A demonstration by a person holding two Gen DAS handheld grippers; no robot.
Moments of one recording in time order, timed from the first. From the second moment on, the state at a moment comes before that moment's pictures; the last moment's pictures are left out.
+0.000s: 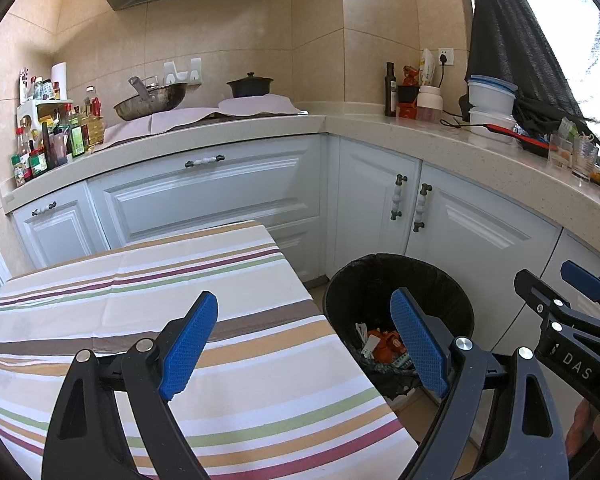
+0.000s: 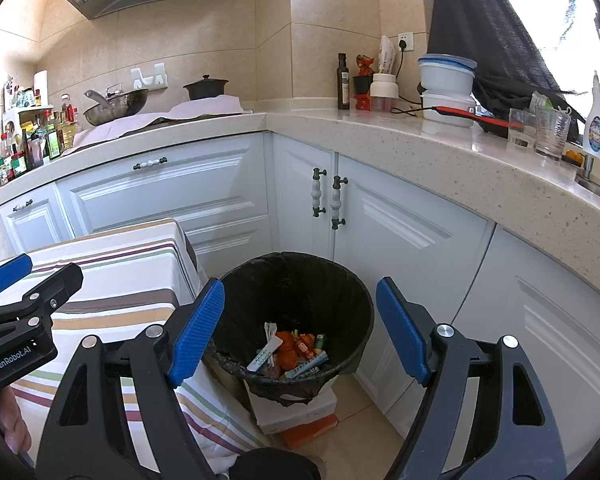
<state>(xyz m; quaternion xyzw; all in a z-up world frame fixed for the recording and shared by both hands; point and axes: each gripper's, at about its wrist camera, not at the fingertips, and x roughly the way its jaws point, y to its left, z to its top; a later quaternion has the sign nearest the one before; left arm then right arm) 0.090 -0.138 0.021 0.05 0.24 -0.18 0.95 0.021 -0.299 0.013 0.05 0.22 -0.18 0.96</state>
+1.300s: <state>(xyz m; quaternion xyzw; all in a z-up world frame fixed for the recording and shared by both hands) 0.088 -0.134 0.020 0.04 0.23 -0.18 0.95 0.020 -0.300 0.012 0.05 0.22 -0.18 0.96</state>
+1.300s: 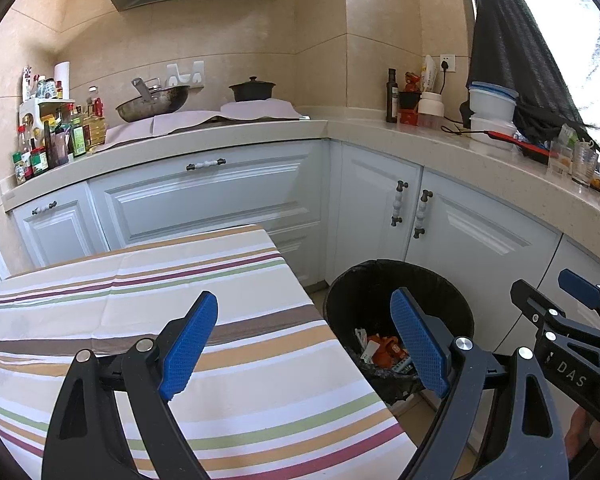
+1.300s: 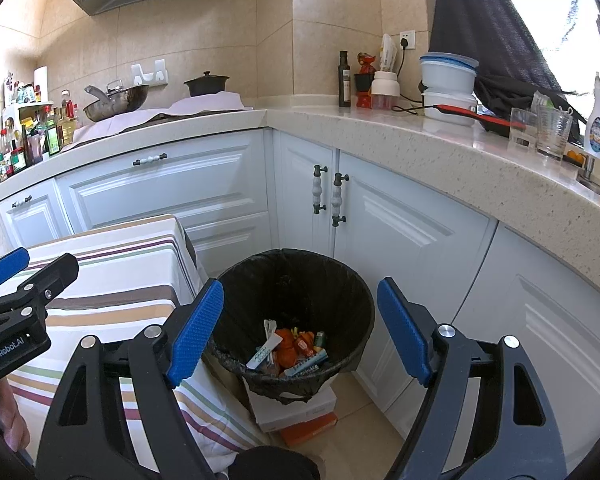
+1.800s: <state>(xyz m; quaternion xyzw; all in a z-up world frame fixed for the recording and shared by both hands) 0.090 -0.135 0.019 0.04 0.24 -0.19 0.95 0.019 -0.300 0.012 0.05 0.22 -0.18 0.96</state>
